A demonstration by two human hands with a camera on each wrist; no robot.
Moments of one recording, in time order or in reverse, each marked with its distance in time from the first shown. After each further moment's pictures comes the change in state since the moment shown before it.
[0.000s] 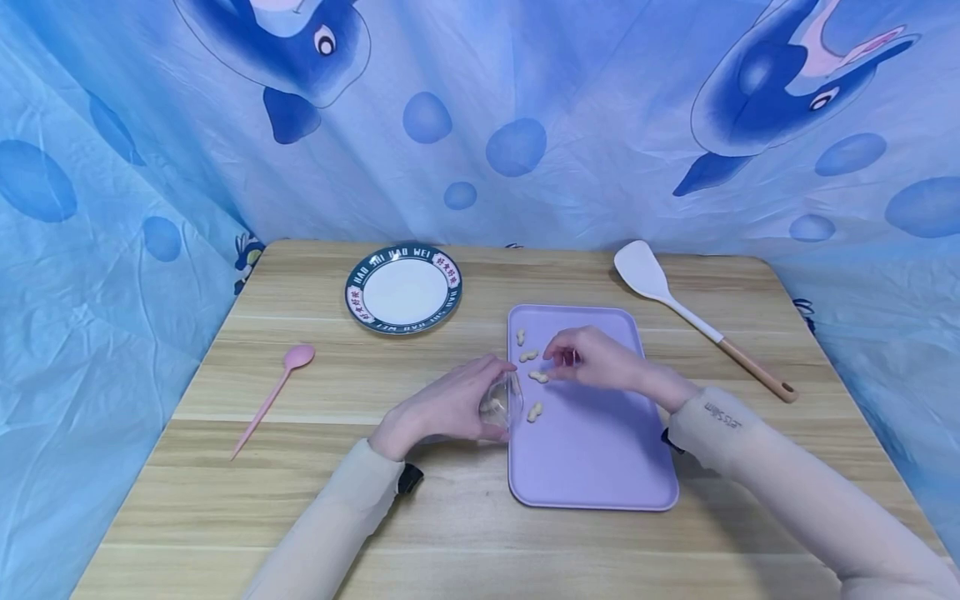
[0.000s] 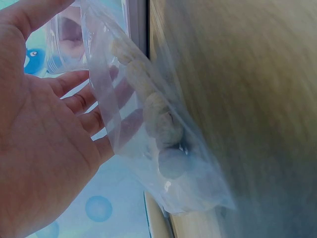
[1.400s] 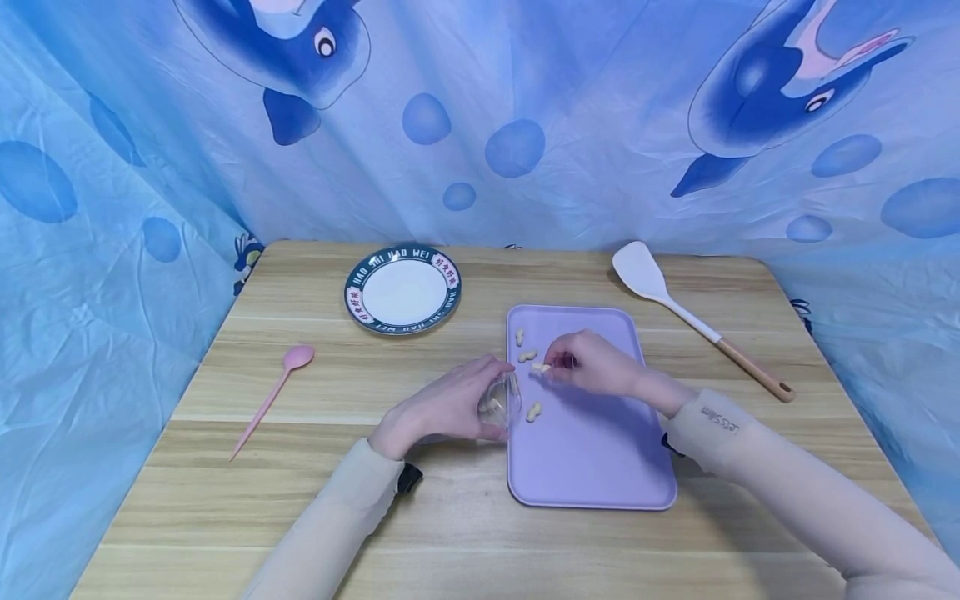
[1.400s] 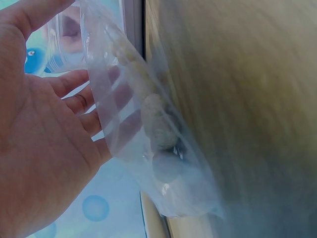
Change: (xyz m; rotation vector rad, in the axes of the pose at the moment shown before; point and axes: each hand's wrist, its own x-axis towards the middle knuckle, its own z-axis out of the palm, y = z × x) left_hand 0.000 0.000 -0.001 -0.004 -0.014 -0.008; right_hand -0.002 -0.007 0.005 -0.049 0.015 0.045
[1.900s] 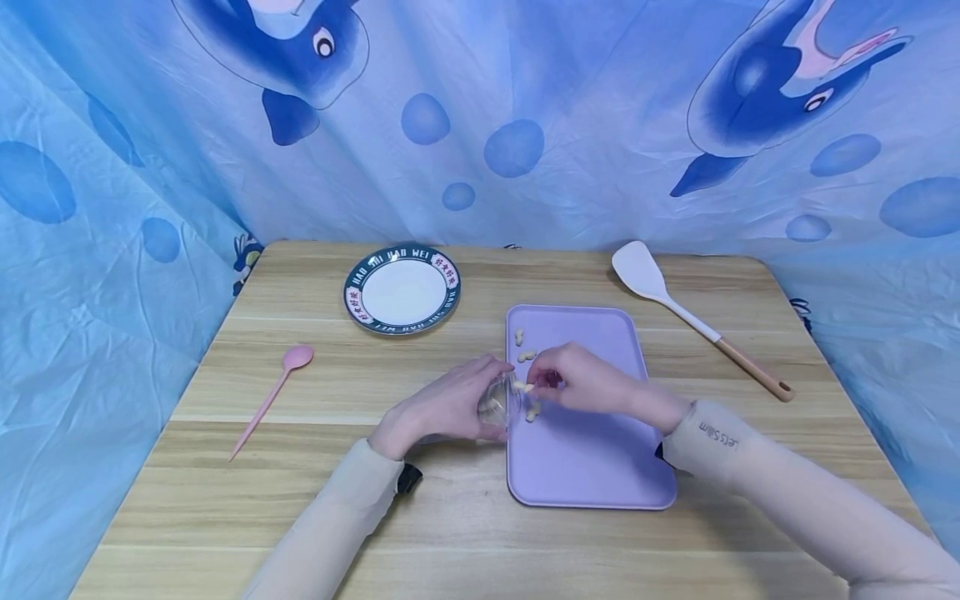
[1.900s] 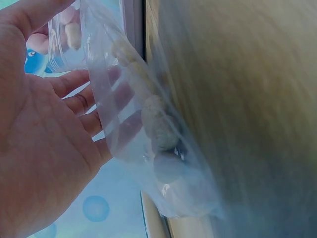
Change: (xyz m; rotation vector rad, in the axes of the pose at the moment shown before) left_hand 0.001 0.000 0.001 0.006 -0.003 -0.014; right_hand -0.001 -0.032 0.007 0.057 -0.049 -0.092
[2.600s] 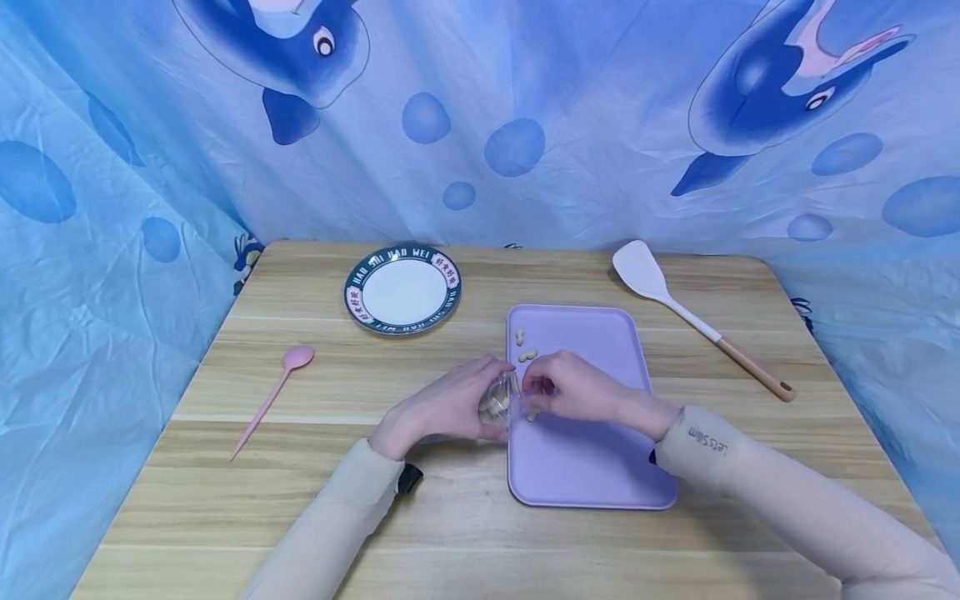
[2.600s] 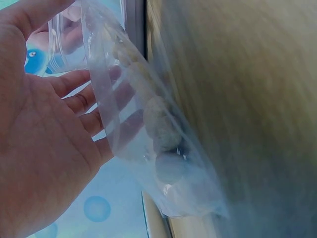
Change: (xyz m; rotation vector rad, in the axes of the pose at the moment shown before) left_hand -0.001 0.000 0.000 -0.002 0.001 0.003; right_hand 0.002 -0.002 0.016 -0.019 -0.001 0.037
